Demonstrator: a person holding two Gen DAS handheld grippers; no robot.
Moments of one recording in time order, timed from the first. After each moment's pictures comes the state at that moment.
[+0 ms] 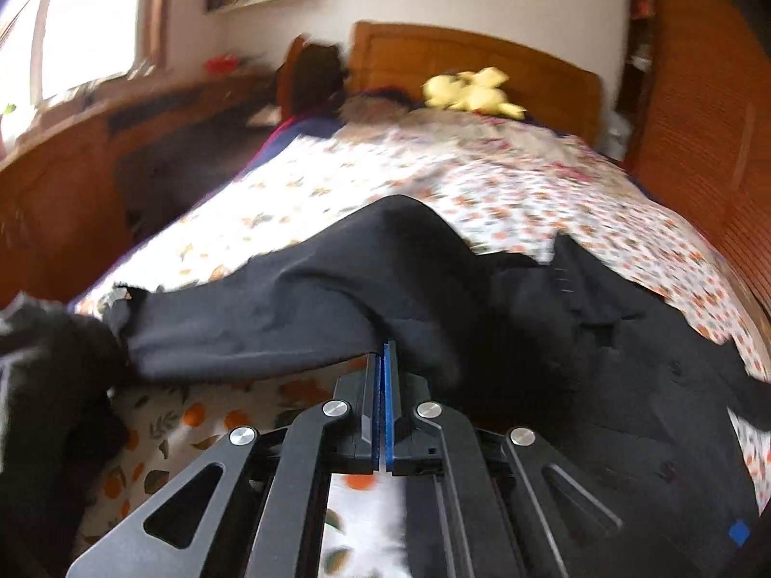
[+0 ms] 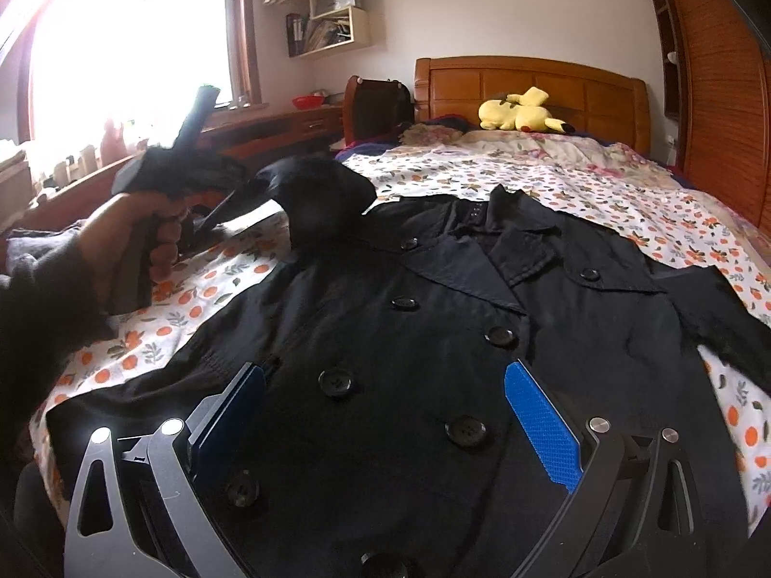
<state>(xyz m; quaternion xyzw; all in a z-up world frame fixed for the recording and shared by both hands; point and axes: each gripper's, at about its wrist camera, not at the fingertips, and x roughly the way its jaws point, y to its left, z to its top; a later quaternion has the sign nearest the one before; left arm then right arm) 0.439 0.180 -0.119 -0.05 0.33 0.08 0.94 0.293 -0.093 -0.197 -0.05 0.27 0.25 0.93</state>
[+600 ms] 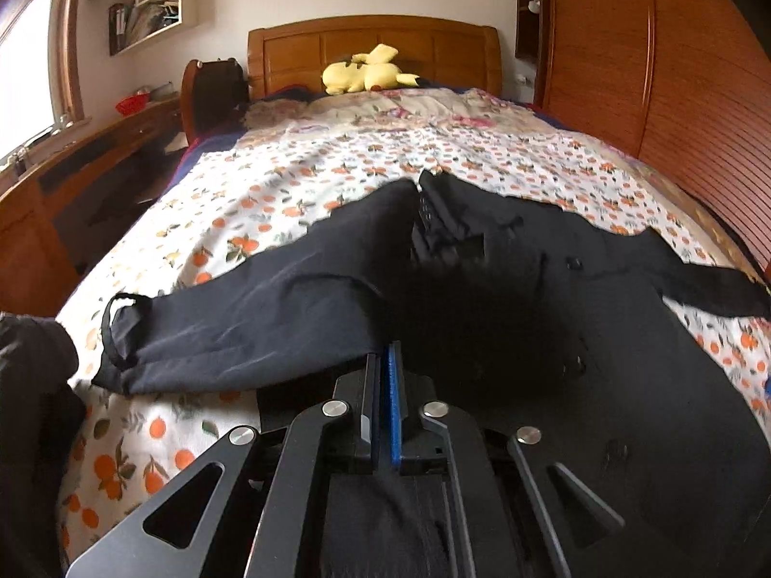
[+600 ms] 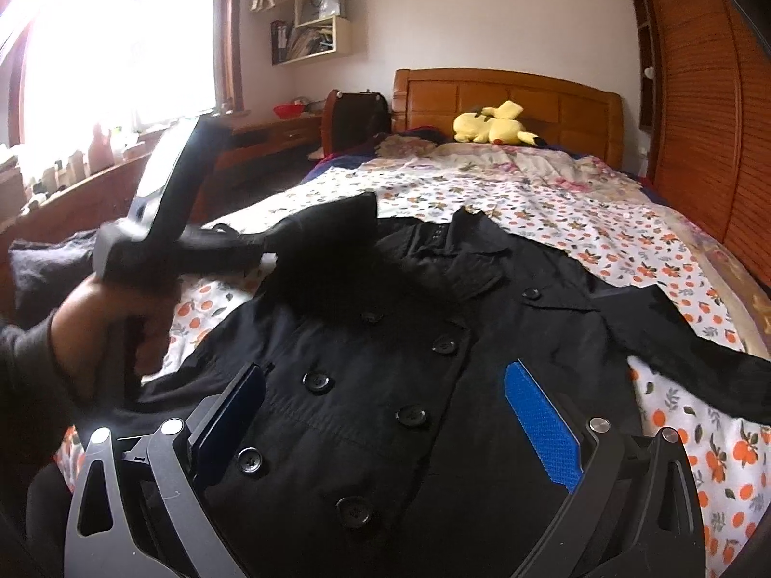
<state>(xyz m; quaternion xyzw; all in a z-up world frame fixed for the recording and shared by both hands) 0.376 0.064 -0.136 0.02 0.35 -0.02 0.94 0.267 -0.125 -0.151 -0.05 0.25 0.21 0.94</state>
